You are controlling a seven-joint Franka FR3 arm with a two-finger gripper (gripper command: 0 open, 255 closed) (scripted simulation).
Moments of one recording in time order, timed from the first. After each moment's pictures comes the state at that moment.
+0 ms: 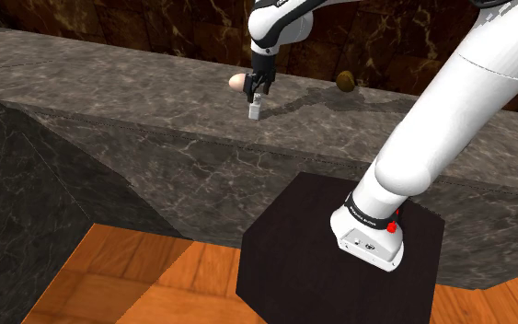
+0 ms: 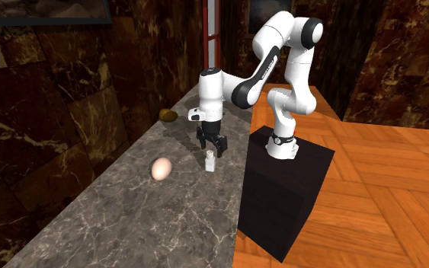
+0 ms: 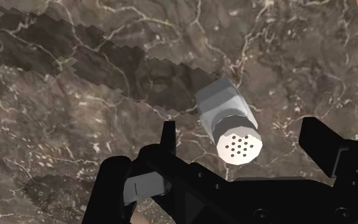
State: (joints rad) arm -0.03 -0.06 -0.18 -2.31 0.00 2.26 -0.22
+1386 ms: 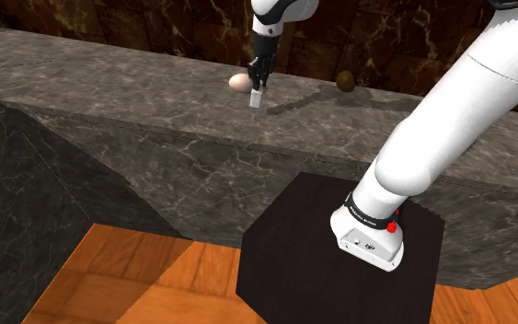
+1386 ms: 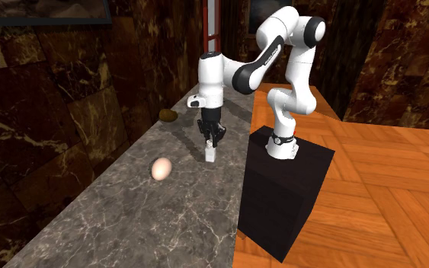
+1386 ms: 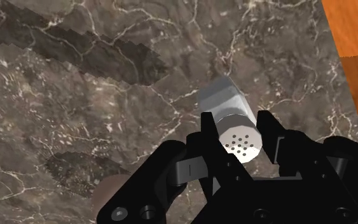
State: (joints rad) arm -0.03 -0.13 -0.17 -2.24 -0.01 2.13 -0.21
